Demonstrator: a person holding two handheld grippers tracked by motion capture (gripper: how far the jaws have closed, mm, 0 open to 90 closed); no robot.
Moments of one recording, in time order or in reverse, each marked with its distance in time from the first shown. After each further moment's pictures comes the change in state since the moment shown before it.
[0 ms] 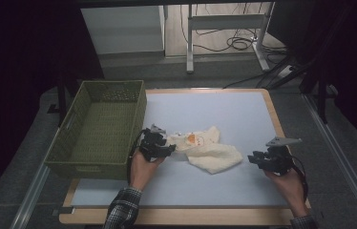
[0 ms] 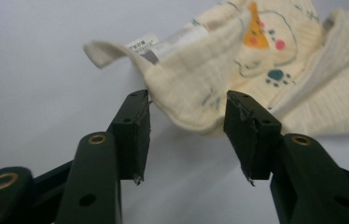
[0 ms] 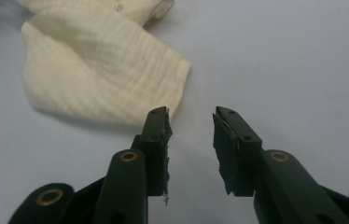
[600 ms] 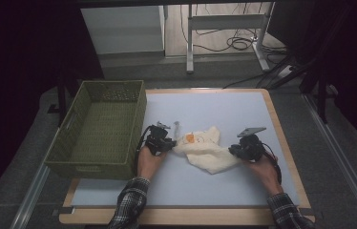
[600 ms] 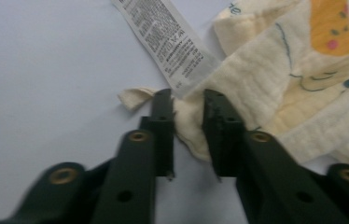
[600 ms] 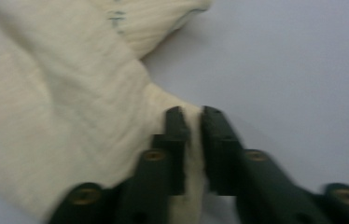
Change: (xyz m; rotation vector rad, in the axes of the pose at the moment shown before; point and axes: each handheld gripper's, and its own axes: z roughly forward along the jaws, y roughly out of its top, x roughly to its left) left arm 0.016 0.004 0.045 0.074 0.011 -0.011; right arm 0.016 0.036 0.076 0.106 0.004 -0.096
